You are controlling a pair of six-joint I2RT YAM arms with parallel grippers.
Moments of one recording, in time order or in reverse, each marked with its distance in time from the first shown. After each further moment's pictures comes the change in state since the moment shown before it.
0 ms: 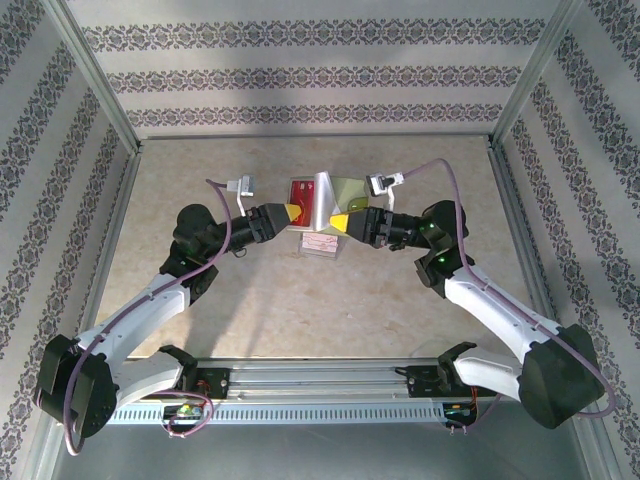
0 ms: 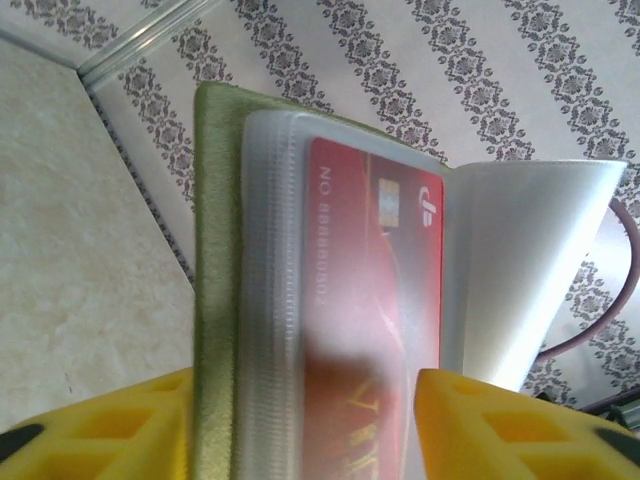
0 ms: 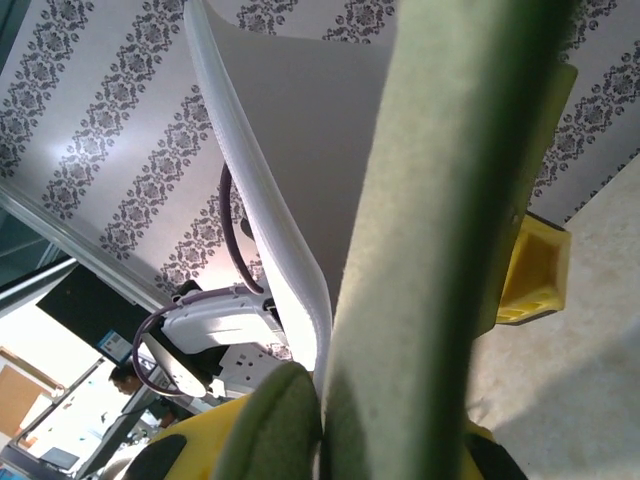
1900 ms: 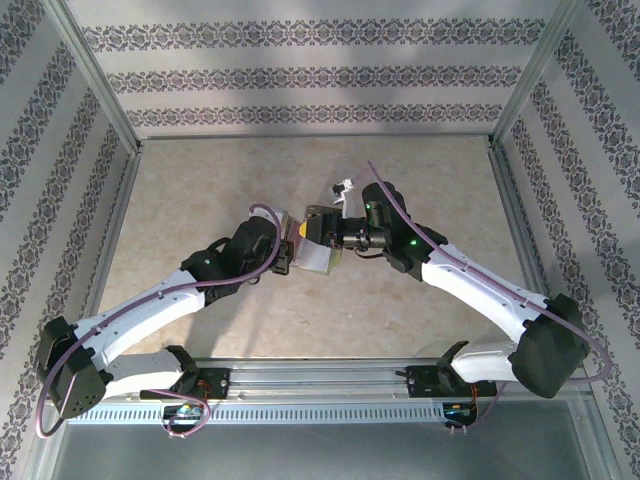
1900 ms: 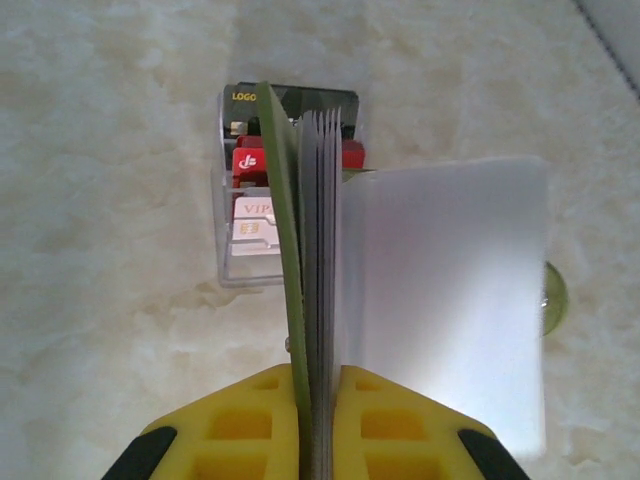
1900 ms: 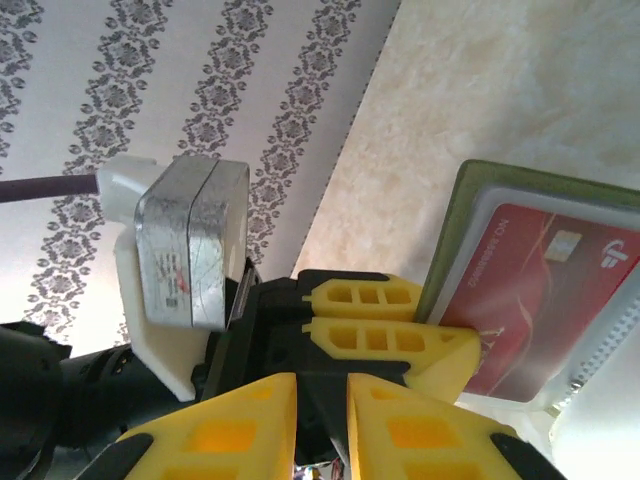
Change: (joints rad) left arm -0.332 0.065 0.205 -0.968 -0.875 0.608; right arm 0.229 0.163 0.285 -0.829 0.450 -0.305
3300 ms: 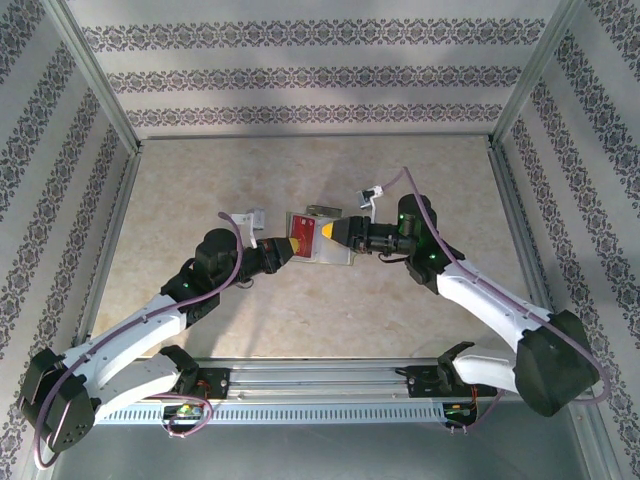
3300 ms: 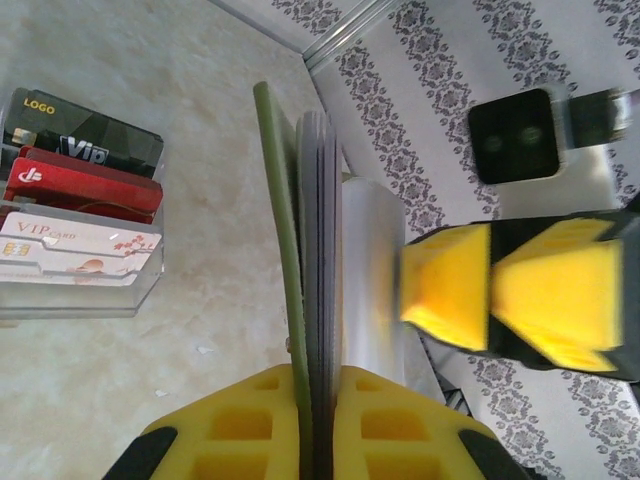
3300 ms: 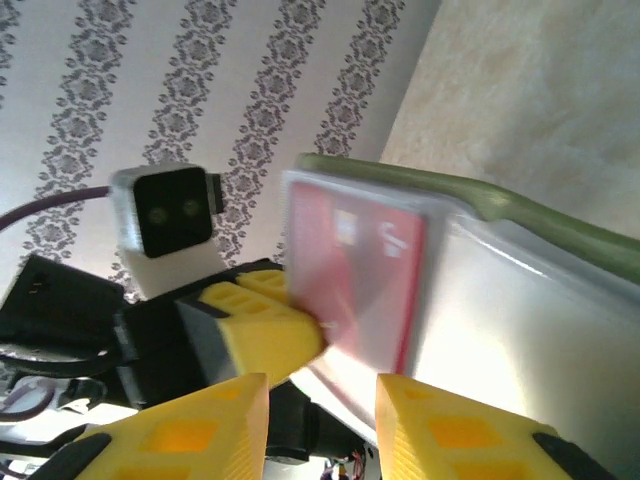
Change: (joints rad) left arm 0.144 -0.195 -0.303 0.537 0.427 -0.335; right arm -0.178 -0.098 -0.251 0.325 -0.244 0.109
